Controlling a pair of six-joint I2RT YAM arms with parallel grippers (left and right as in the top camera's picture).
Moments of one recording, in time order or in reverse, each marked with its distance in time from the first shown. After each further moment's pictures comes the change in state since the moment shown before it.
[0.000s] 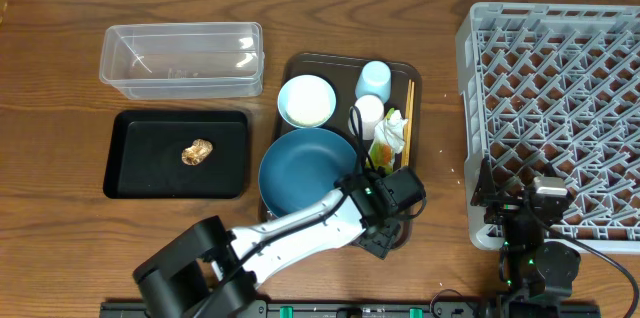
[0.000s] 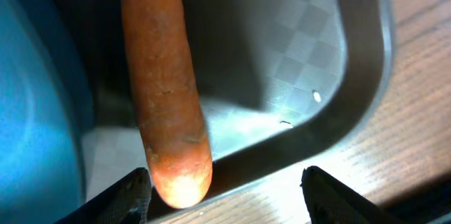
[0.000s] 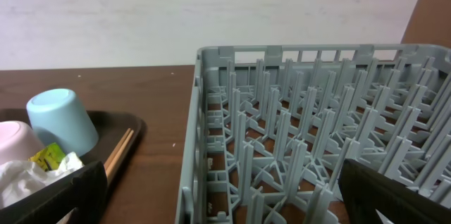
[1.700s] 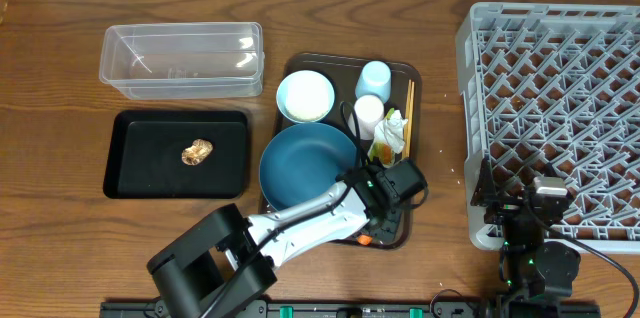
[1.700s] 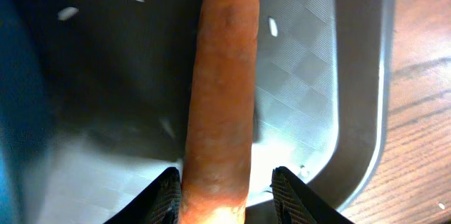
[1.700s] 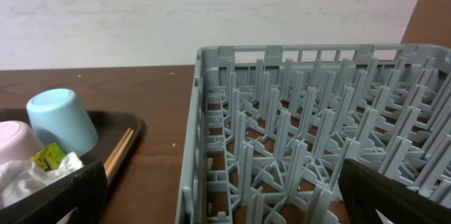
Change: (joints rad) left arm 0.028 0.058 0.002 0.132 0.012 -0.152; right arm 0.000 0.000 0.000 0.000 0.000 0.000
